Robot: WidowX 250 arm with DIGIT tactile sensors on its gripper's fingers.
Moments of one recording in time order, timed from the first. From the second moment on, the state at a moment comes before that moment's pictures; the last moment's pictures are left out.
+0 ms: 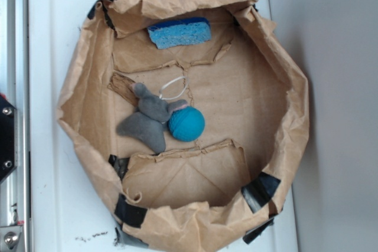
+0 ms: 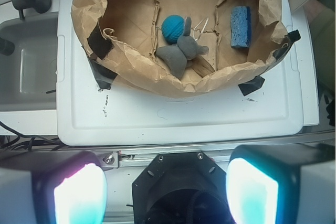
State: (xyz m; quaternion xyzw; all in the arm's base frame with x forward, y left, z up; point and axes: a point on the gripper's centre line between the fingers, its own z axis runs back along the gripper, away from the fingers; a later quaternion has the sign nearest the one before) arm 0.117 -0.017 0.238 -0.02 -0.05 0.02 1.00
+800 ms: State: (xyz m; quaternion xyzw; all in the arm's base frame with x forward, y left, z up) arm 0.213 0.024 0.200 0.01 -0.03 0.07 1.00
